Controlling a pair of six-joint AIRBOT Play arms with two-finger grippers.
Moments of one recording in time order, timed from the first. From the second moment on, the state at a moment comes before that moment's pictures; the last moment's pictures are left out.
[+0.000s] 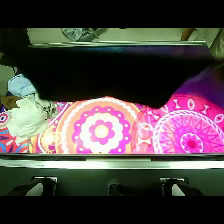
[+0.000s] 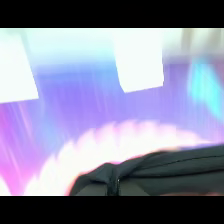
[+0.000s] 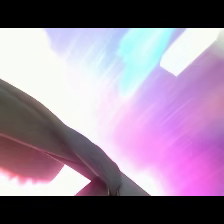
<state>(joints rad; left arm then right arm) 0.20 -1.03 1.87 1.06 -1.23 -1.32 -0.28 -0.98 1.70 -1.31 1.17 0.84</state>
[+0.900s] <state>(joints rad) 0.20 -0.92 1.89 1.14 -1.33 -1.45 -0.28 -0.86 1.74 -1.36 1.35 0.95</state>
